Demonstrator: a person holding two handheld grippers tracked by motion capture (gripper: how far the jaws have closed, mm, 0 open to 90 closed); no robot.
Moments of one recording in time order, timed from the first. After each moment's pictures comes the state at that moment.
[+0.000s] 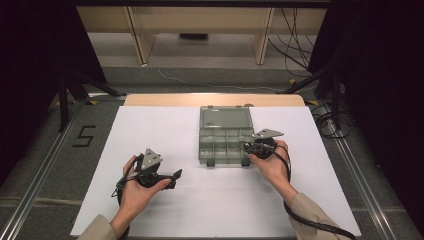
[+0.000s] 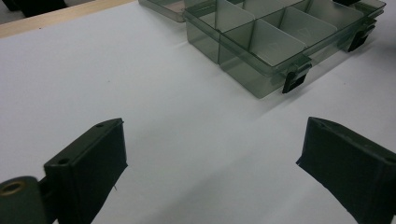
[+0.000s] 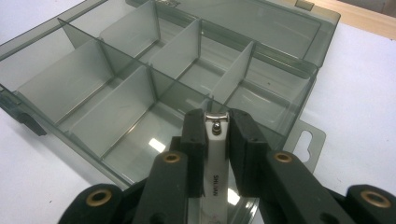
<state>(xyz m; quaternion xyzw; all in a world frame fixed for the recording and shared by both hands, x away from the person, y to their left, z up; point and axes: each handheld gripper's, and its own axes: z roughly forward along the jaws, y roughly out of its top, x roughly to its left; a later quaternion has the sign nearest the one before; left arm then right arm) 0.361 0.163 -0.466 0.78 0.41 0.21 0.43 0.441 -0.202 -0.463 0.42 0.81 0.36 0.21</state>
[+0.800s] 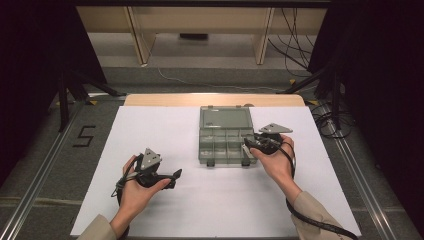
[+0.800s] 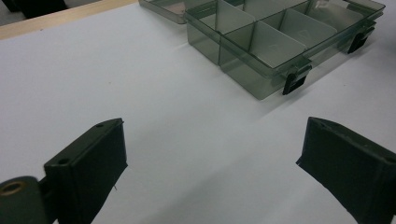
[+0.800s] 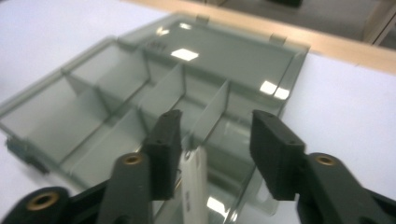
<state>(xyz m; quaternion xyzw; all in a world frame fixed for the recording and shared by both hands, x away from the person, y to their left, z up) 0.361 0.162 -0.466 0.77 0.42 0.21 0.43 0.445 -0.212 -0.446 0.44 0.77 0.41 0.23</state>
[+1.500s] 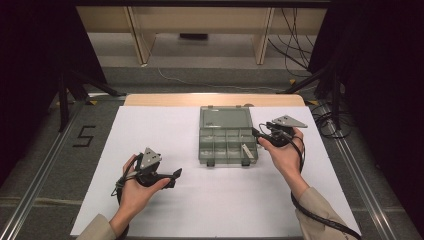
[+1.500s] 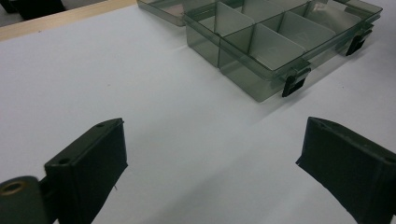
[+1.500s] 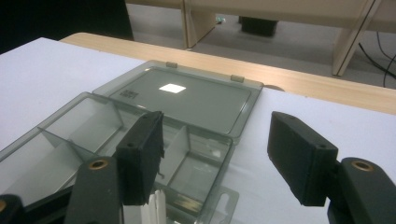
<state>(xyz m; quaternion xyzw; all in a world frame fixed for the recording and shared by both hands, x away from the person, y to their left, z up) 0.363 0.164 -0.466 0.77 0.42 0.21 0.44 0.454 -0.235 -0.427 0.46 0.71 0.45 0.26</state>
